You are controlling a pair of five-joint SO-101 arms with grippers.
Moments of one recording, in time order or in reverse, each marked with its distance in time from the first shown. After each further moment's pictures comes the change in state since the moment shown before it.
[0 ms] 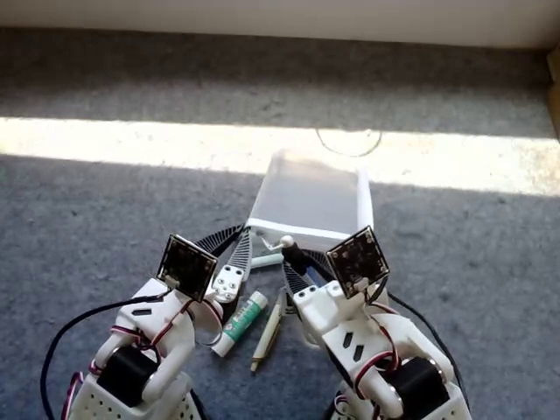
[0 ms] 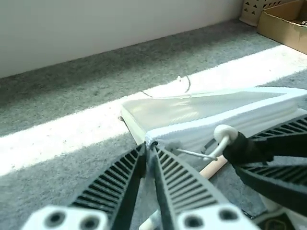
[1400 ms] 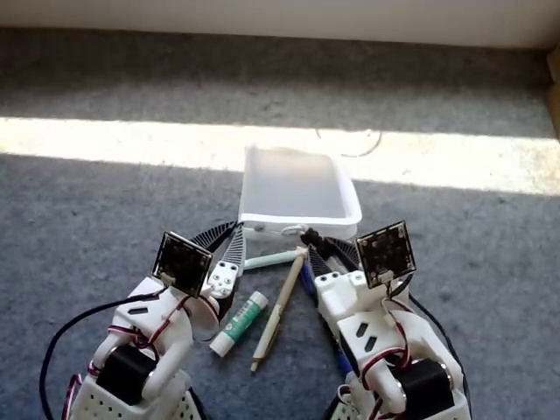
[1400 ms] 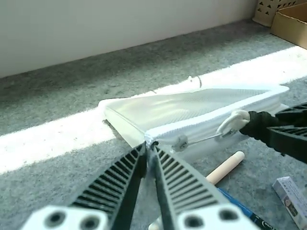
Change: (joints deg) left arm -3.5 0.0 0.0 -0.2 -0.4; right arm 11.3 -0.6 0.0 0.0 0.1
